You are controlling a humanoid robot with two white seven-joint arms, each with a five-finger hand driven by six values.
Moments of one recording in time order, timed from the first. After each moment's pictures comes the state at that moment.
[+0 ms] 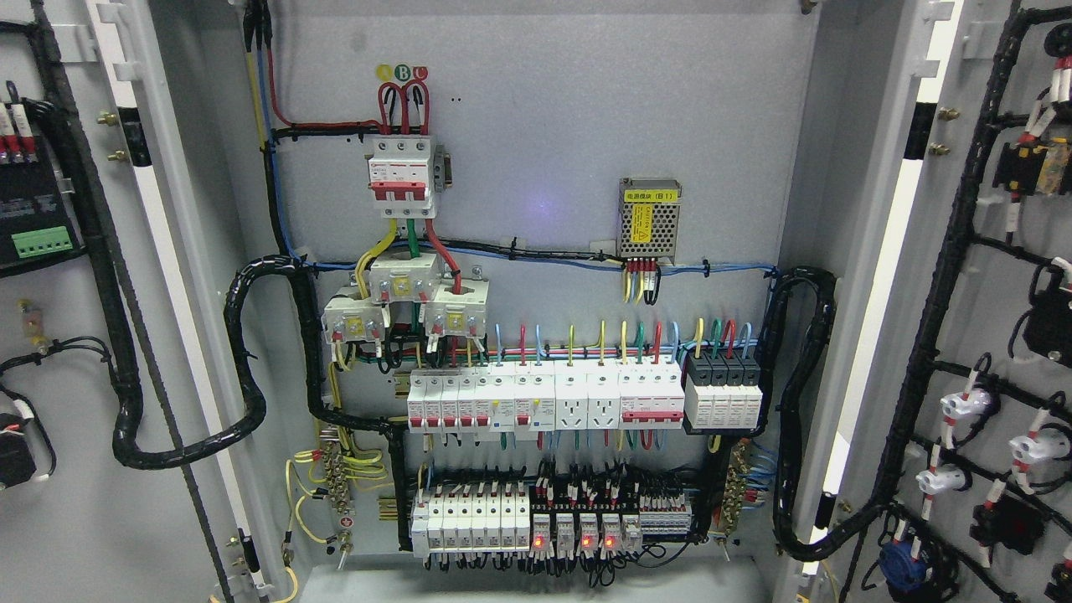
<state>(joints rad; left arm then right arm) 0.00 0.10 0.05 -0.35 -0.08 -0.34 0.00 0.31 -0.19 0.17 -0.89 -0.48 -0.42 0.57</state>
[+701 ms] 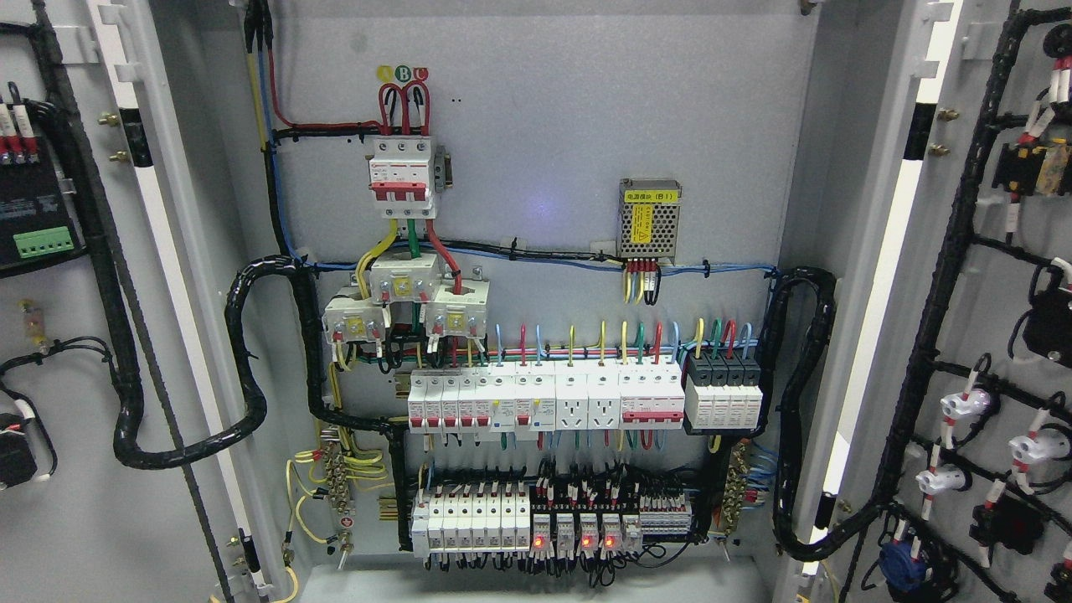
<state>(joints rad) -0.04 0.00 0.01 0.05 -0.07 -0.04 -0.03 0.21 -0.10 0.26 -0.26 -0.20 0.12 0.24</state>
